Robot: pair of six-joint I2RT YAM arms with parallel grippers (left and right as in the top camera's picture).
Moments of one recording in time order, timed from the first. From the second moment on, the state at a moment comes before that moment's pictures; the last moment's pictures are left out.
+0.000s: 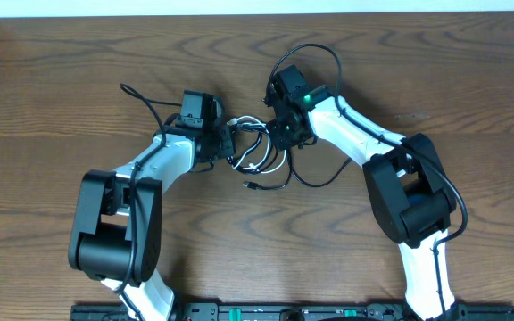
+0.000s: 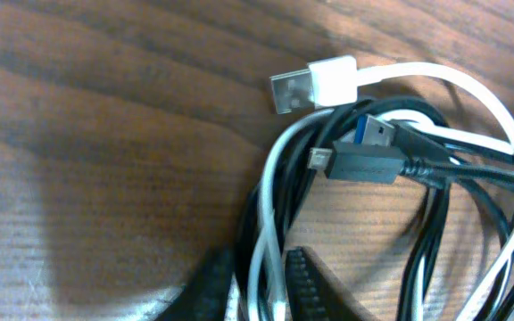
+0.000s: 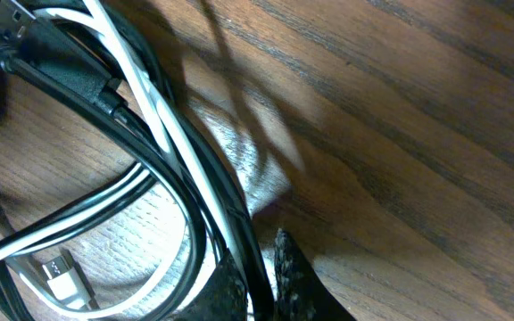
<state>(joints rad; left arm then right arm) -0.19 1.85 1.01 -0.29 0.22 -0.40 0.54 2.21 1.63 -0.69 -0.19 0.15</state>
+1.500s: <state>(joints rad) -0.16 1.51 1.02 -0.47 0.20 -0.15 0.57 2.16 1.62 -0.72 -0.59 0.43</state>
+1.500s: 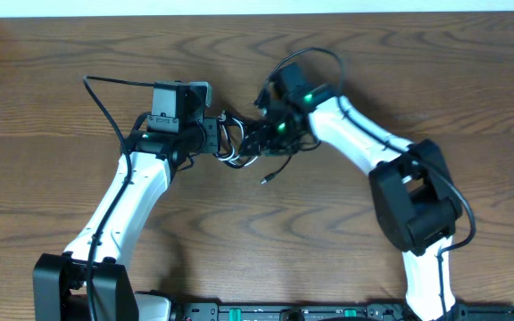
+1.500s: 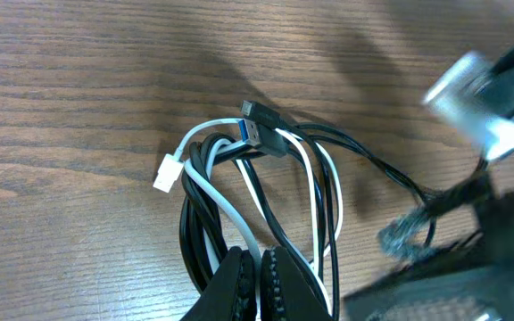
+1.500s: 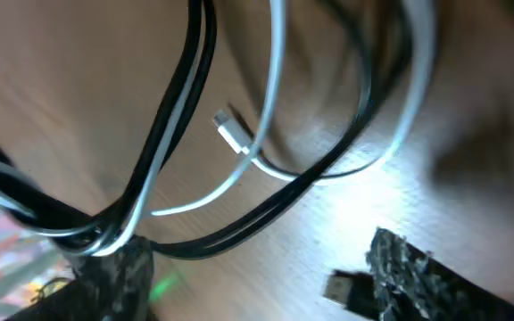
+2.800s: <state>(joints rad) -0.16 1.51 1.02 -0.54 -0.07 -0.97 0.58 2.16 1.56 -0.67 -0.63 1.09</state>
